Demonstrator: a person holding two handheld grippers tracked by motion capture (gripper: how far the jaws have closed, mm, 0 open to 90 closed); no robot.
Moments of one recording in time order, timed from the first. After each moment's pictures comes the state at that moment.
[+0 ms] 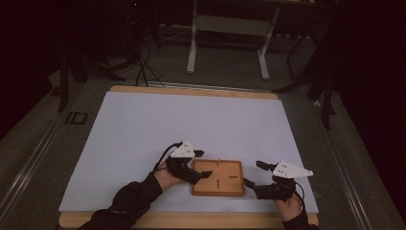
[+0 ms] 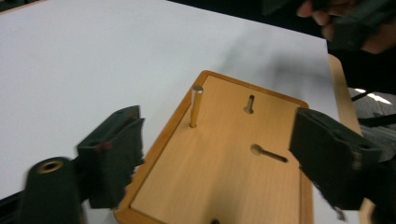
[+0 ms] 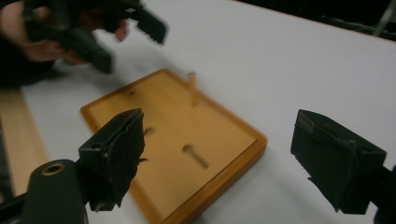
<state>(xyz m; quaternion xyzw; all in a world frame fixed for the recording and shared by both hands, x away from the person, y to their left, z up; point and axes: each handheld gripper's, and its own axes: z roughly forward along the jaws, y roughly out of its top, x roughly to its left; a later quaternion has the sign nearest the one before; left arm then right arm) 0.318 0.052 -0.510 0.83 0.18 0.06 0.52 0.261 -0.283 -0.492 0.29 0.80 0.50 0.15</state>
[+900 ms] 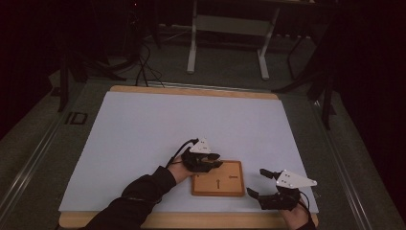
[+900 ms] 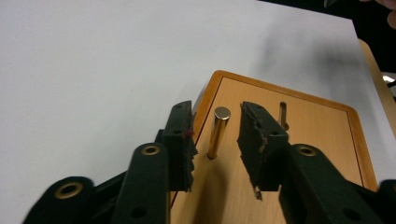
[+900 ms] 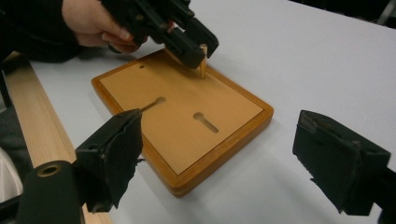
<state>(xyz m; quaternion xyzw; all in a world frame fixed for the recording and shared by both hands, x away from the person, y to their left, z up) 0.348 0.012 -0.527 0.85 0.17 0.05 0.49 0.239 -0.293 -0.499 0.28 0.81 0.48 0.16</state>
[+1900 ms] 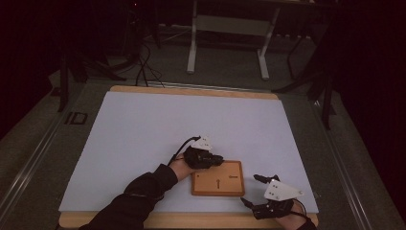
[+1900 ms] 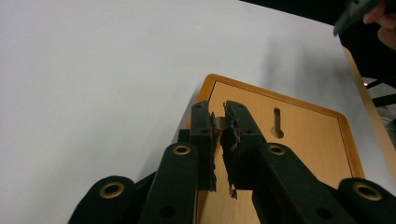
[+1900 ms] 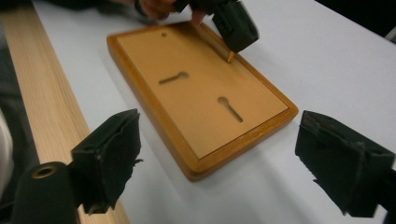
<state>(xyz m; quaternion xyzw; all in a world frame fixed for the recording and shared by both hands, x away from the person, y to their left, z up) 0.359 0.008 -0.528 0.85 0.17 0.01 0.49 0.222 -0.272 -0.505 0.20 0.86 0.43 0.21</state>
